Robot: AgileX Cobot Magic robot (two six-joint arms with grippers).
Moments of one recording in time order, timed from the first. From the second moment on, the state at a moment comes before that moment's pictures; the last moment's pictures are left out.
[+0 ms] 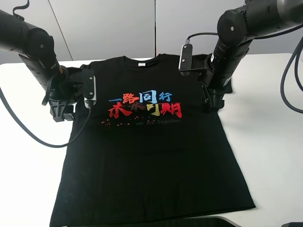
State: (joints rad) left arm -0.35 1.94 -1.09 0.19 0.63 0.91; right arm 0.41 1.94 -1.15 -0.12 0.69 -0.86
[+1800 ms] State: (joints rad) left arm -0.40 2.07 -1.15 0.18 0.63 0.90; right arm 0.38 2.07 -1.16 -0.12 0.65 -0.87
